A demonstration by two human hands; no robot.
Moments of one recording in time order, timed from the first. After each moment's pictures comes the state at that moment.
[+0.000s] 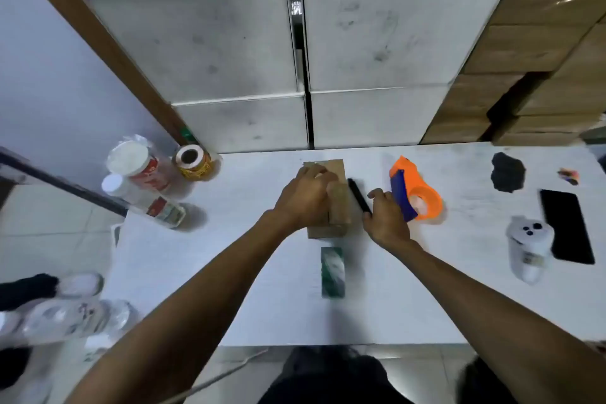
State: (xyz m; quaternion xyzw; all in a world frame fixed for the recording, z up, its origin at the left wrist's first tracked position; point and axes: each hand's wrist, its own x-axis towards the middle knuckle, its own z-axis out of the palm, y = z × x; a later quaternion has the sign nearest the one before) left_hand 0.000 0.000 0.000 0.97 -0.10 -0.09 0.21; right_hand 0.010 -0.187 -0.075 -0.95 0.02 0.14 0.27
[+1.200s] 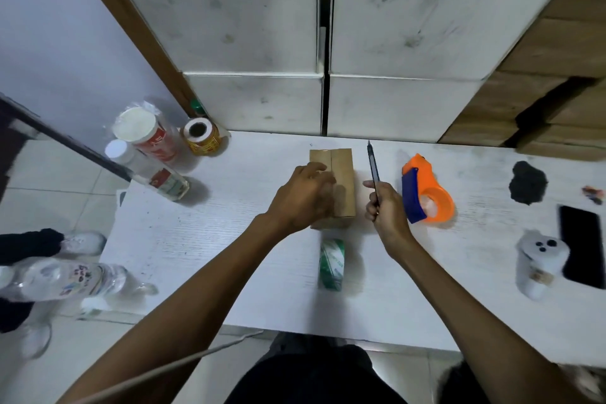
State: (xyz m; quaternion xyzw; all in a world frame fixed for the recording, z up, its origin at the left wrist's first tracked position) left_hand -0.022 0.015 -0.022 0.97 -0.05 -0.08 0.24; right_hand 0.008 -0.169 -0.050 -0.65 0.17 0.18 0.71
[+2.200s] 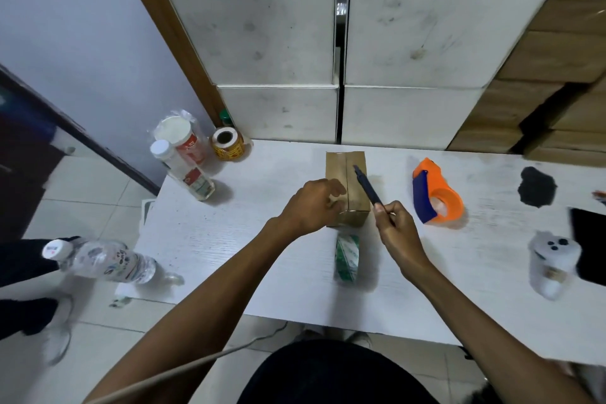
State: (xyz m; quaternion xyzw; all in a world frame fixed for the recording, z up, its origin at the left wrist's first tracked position) left_hand -0.056 0.016 -0.007 0.94 -0.01 -0.10 0.34; right_hand -0.055 -0.178 -0.032 -0.81 0.04 0.15 0.56
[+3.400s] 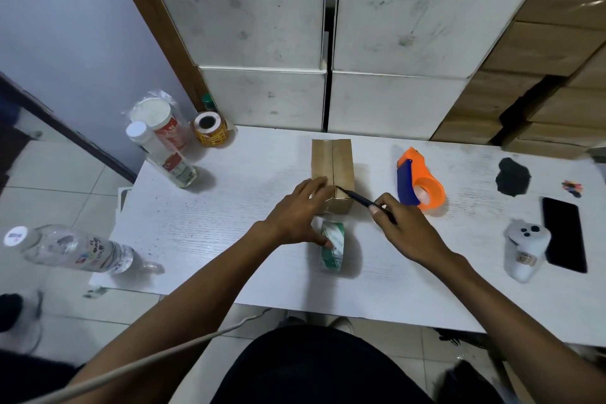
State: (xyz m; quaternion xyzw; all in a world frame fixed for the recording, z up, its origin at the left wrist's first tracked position) left_hand -0.081 0.015 -0.038 0.96 -0.11 -0.13 0.23; right_hand -0.051 -0.232 -0.022 -0.91 -0.20 0.16 0.34
